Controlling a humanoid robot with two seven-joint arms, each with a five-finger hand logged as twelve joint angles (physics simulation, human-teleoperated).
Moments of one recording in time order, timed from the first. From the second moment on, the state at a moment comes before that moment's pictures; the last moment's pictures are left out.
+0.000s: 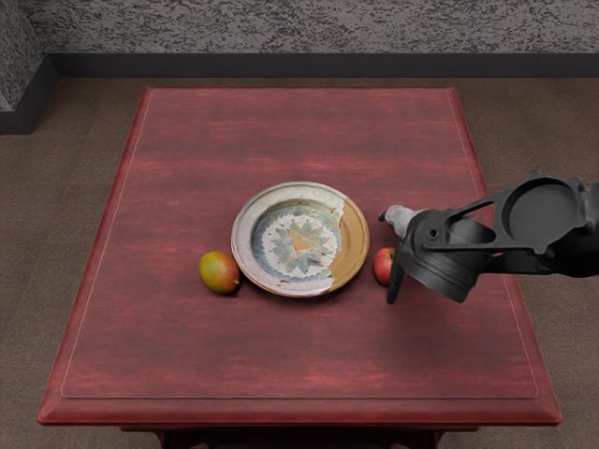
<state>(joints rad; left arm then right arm) 0.06 0.00 0.12 -0.15 -0.05 -0.15 0.07 1.64 -0.27 -0.59 1.58 -0.14 -0.61 -0.61</state>
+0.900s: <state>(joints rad) 0.06 0.00 0.12 -0.15 -0.05 -0.15 0.07 1.67 -0.24 -0.60 1.58 -0.13 -0.61 -0.61</state>
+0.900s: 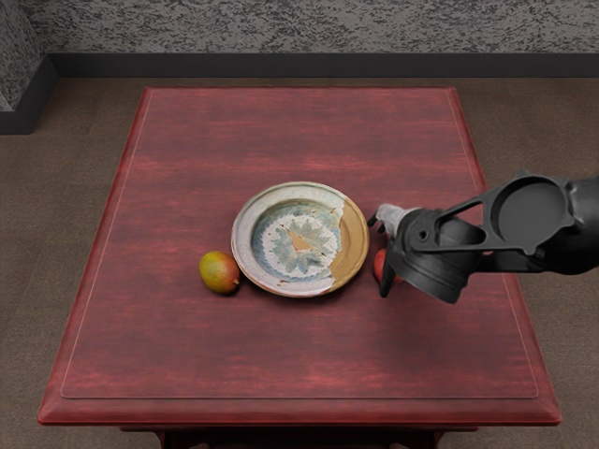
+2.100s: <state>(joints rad) 0.06 0.00 0.12 -0.15 -0.05 -0.15 0.07 1.11 -0.78 0.37 1.51 -0.06 -0.28 -0.62</state>
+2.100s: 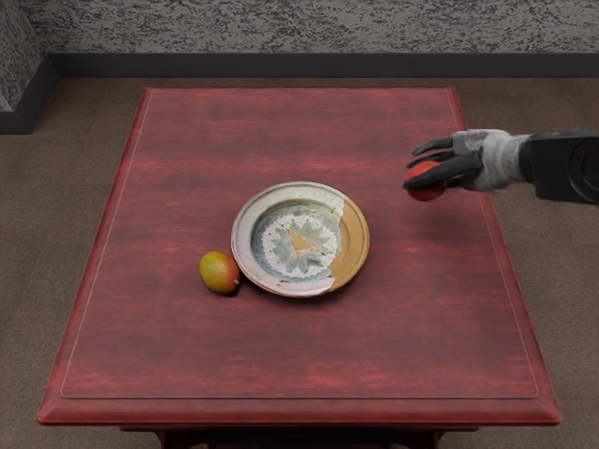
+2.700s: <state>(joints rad) 0.06 0.00 0.12 -0.15 -0.05 -0.15 0.07 1.05 -0.42 0.45 1.36 -0.10 -0.15 -0.61</state>
